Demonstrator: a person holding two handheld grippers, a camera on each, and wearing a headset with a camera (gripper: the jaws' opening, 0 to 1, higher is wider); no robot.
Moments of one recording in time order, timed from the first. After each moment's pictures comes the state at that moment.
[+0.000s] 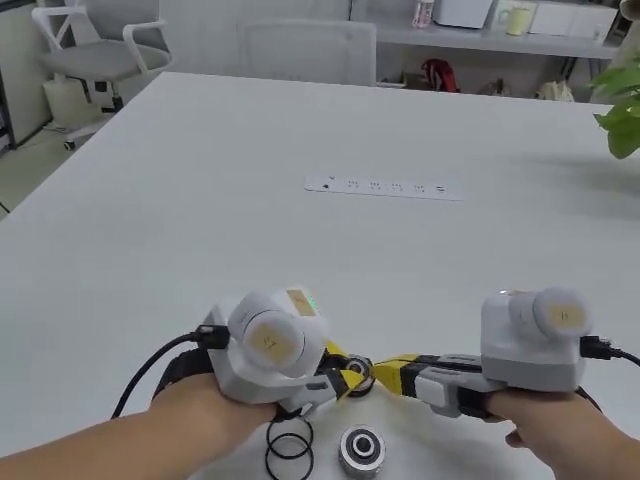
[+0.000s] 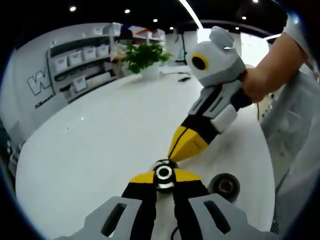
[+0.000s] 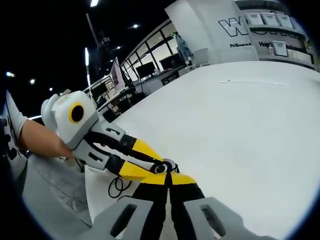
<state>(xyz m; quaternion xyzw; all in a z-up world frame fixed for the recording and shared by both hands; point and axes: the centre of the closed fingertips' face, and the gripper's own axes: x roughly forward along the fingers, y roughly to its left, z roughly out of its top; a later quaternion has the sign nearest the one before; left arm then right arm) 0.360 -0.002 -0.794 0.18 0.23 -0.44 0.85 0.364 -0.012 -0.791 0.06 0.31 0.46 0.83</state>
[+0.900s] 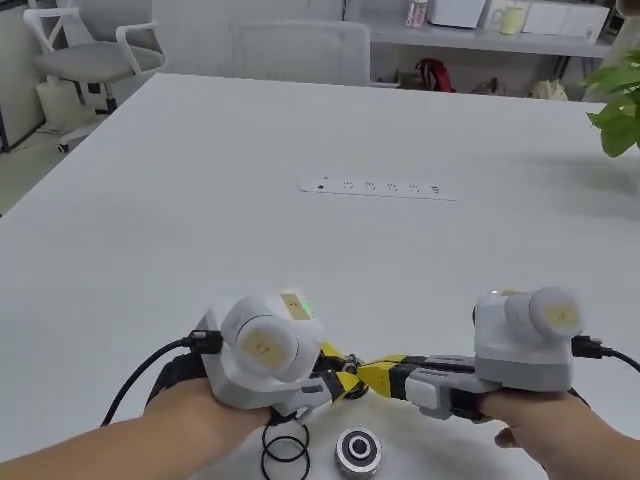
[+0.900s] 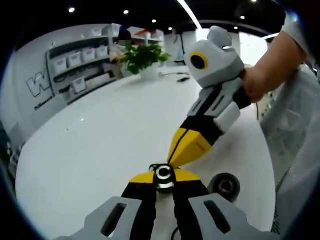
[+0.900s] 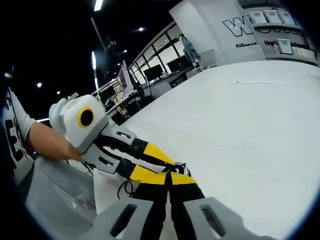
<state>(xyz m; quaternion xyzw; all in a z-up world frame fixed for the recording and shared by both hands) 0.360 -0.003 -0.794 0.18 0.23 -0.45 0.85 0.357 -0.003 -0.783 0.09 0.30 0.49 0.81</state>
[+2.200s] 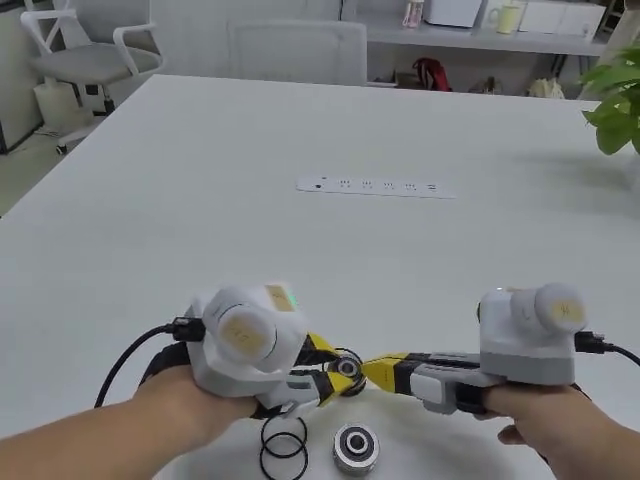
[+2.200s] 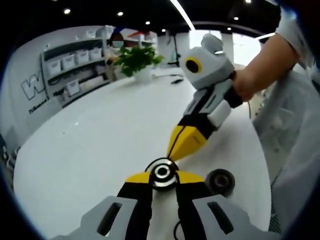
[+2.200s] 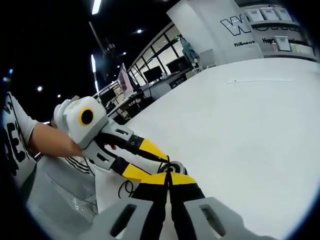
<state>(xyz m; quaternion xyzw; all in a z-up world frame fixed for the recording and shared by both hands) 0.354 0.002 -0.787 0.17 0.22 -0.48 0.83 0.358 -0.008 -0.782 0.10 0.30 0.49 0.81</state>
